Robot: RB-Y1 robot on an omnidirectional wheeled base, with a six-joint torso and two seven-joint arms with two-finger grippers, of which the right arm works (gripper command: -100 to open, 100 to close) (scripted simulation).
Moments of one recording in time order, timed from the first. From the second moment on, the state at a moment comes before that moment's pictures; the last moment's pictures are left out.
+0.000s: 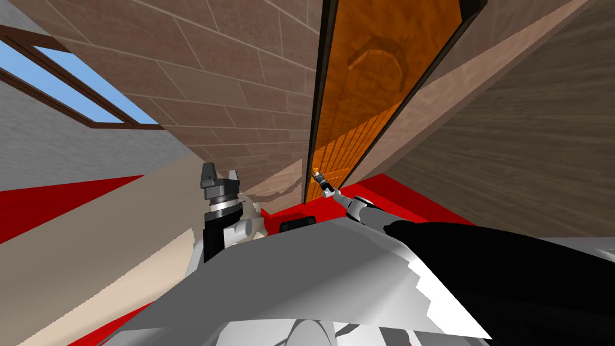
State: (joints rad) arm -0.45 -0.49 0.70 -0.74 -0.82 -0.62 -1.59
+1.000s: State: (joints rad) arm -0.44 -0.53 0.71 -0.77 -0.83 -0.62 -1.60
